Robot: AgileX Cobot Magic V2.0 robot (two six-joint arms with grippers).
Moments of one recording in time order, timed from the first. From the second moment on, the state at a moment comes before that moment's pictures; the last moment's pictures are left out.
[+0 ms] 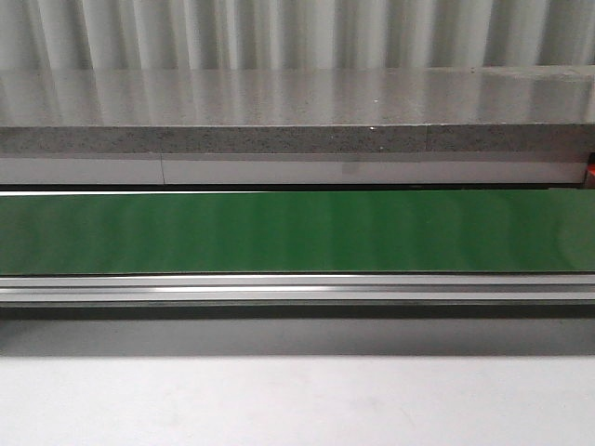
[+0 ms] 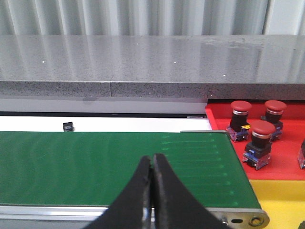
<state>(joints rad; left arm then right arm) -0.06 0.55 -0.55 -0.19 0.48 0.14 -0.01 0.01 -0.01 -0.04 0.10 0.12</state>
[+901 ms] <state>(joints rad) -0.06 0.55 -0.55 -0.19 0.48 0.14 -0.01 -0.01 0.03 -0.04 0.04 0.12</state>
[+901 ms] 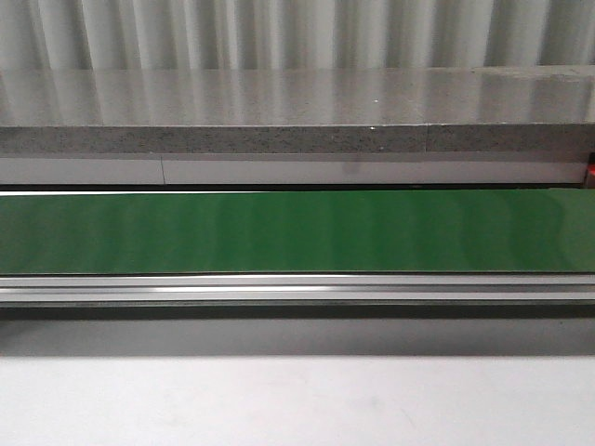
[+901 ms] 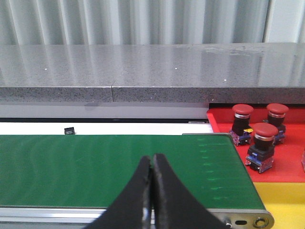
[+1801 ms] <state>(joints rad) -0.06 0.49 -0.46 0.00 0.35 -0.05 -0.01 -0.01 0.03 -0.04 0.04 0.13</state>
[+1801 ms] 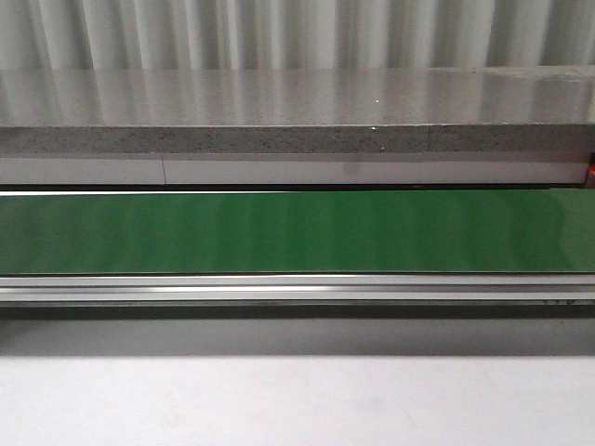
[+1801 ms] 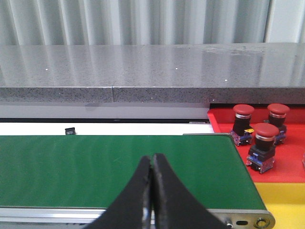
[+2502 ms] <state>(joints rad) -0.10 0.00 0.00 0.07 0.14 -0.08 -0.01 -0.01 0.03 -0.04 0.04 0.13</state>
